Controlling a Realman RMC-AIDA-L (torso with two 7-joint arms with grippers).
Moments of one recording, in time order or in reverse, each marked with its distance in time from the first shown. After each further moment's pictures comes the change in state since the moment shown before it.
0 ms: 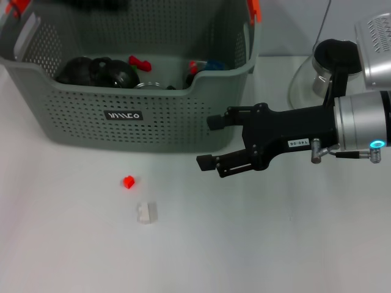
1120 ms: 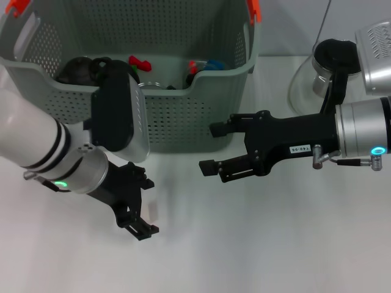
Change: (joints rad) left arm 0.256 -0.162 0.655 0.005 0.276 -0.027 0.336; right arm -0.006 0.001 0.009 0.030 -0.006 0.000 0.006
